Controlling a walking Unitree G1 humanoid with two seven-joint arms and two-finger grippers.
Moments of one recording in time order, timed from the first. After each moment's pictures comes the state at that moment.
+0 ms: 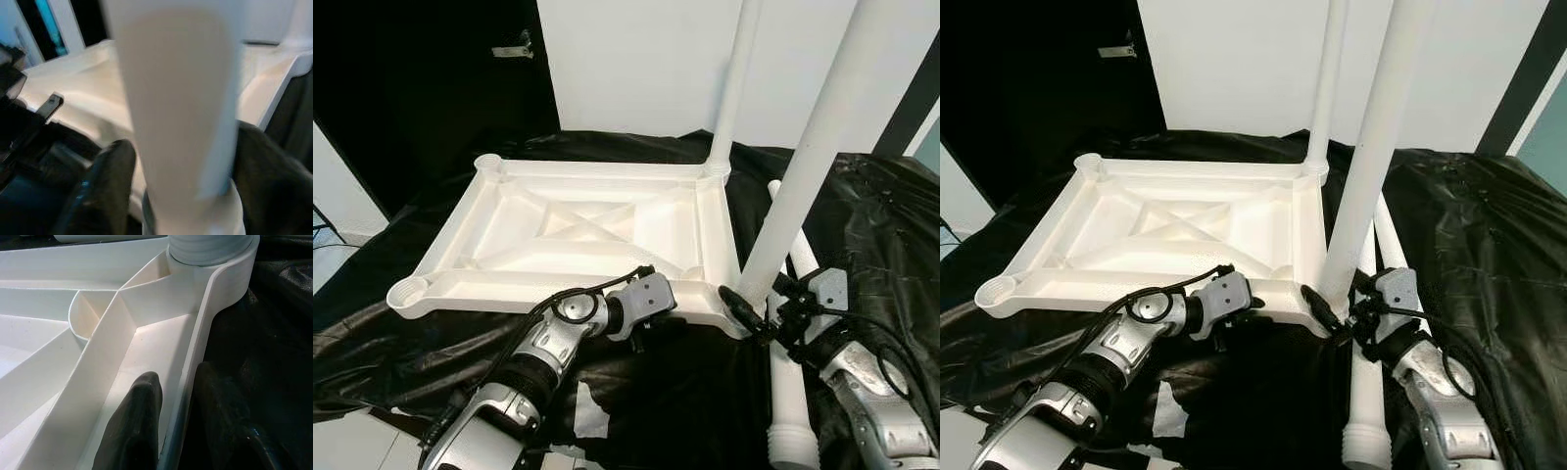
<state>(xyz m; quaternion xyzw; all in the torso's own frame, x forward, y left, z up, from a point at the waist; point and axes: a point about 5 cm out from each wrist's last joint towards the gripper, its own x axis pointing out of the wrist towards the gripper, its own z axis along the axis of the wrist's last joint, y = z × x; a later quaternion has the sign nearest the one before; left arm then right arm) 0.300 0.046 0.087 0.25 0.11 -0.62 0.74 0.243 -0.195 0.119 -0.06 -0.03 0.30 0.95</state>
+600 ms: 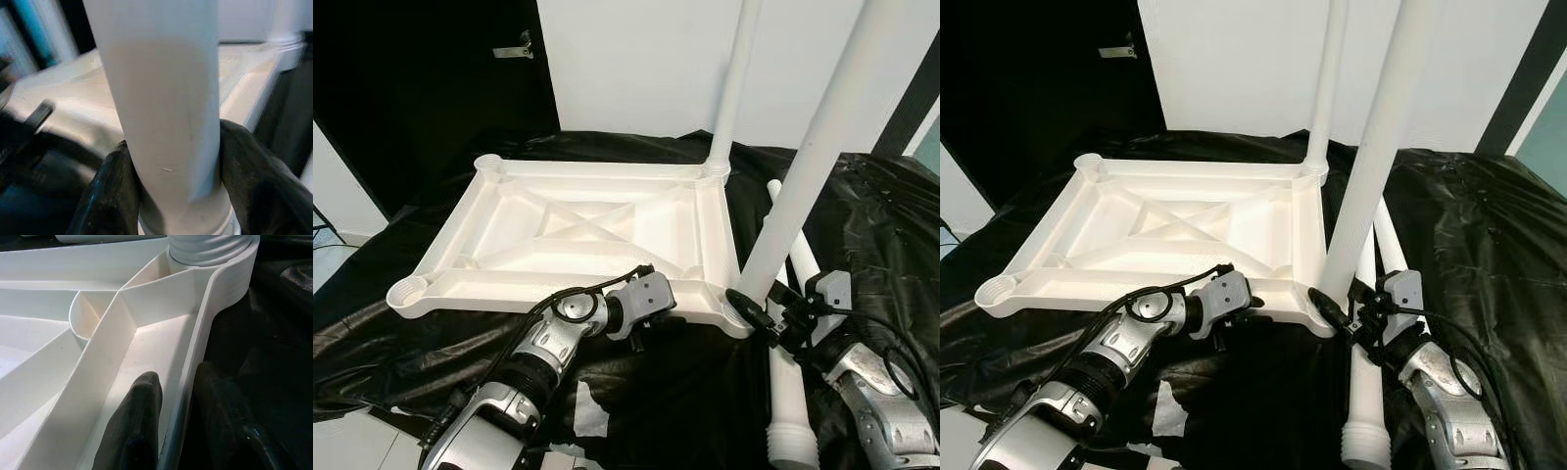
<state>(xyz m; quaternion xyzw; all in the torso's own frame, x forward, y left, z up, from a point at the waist) 0.301 0.049 0.086 0.25 0.11 -0.61 0.74 0.240 -0.186 0.109 -0.02 -0.05 0.22 0.97</state>
